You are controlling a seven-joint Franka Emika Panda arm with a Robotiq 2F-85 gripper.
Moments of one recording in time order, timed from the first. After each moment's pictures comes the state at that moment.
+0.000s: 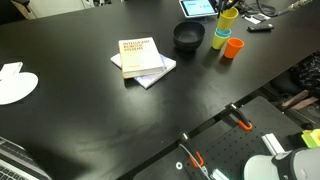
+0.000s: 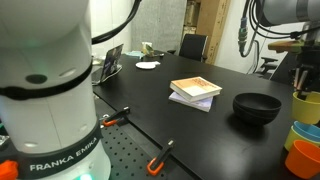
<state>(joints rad) -0.17 0.49 -0.29 -1.79 -0.06 2.30 0.56</state>
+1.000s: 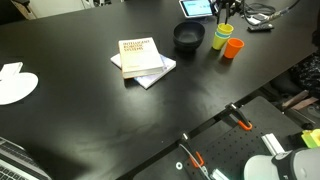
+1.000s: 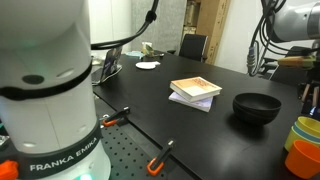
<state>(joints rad) -0.20 0.69 -0.32 -1.55 -0.05 2.18 0.56</state>
